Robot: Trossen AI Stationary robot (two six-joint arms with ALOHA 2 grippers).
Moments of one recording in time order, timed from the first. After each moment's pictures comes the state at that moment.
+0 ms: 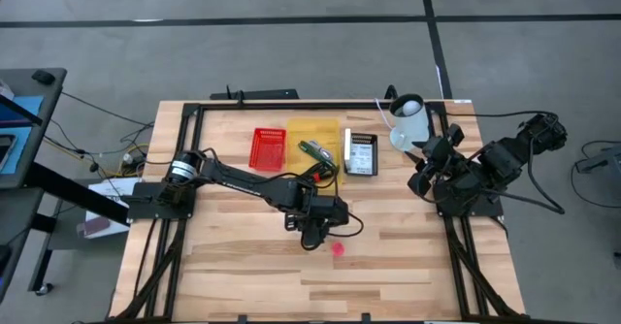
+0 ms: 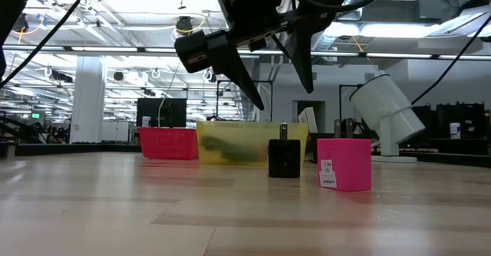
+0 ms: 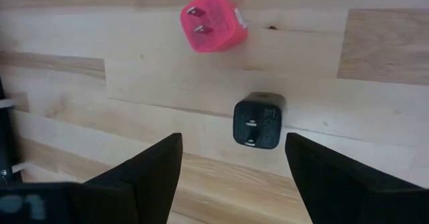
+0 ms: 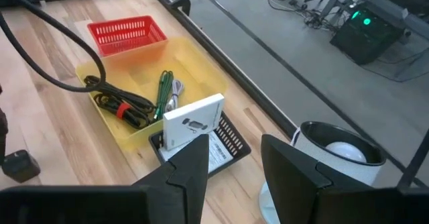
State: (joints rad) left arm -0.19 2.07 1.69 -0.73 0.02 1.35; right arm 0.56 1.05 1.28 -1.51 0.96 0.92
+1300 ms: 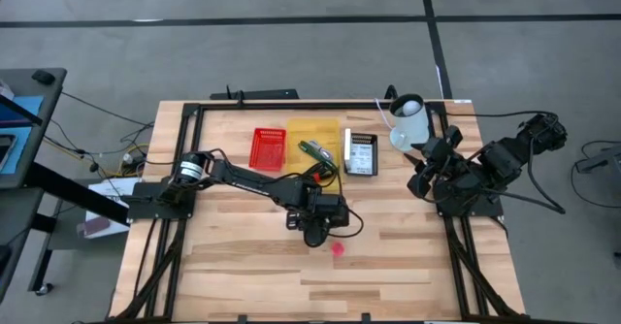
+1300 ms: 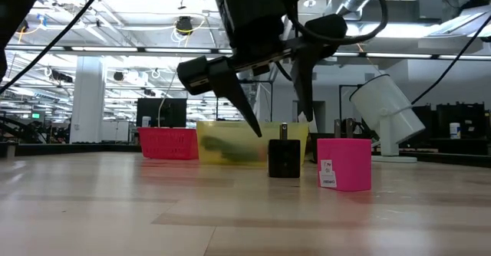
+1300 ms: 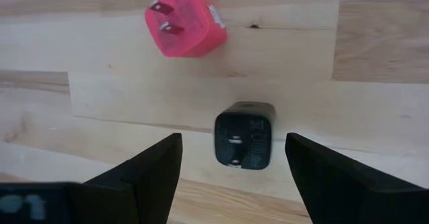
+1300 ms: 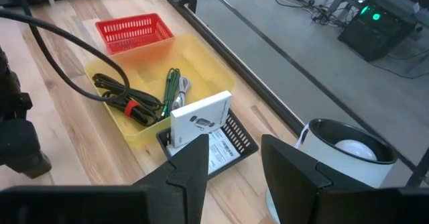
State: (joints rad) left arm -0.16 2.13 1.68 -0.71 0.10 1.41; right arm 0.56 1.05 1.28 -1.49 0.94 0.91
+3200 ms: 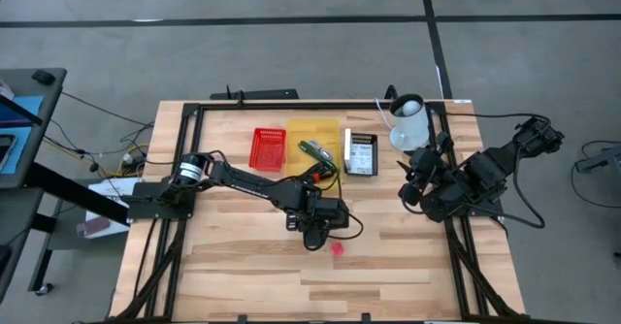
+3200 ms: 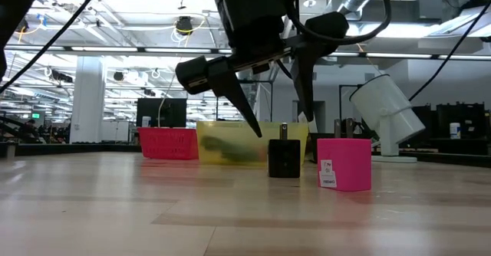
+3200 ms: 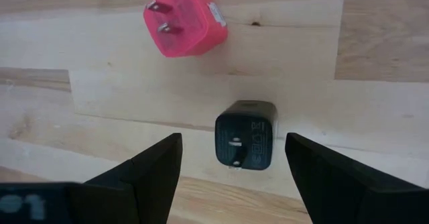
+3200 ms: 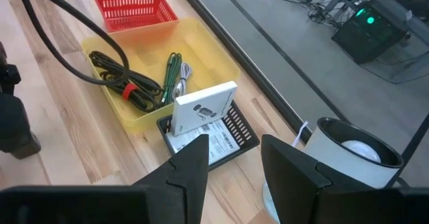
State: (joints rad) left arm -0.18 2.13 1.69 -0.71 0.05 1.40; right arm 0.56 1.14 1.28 -1.48 0.92 0.89
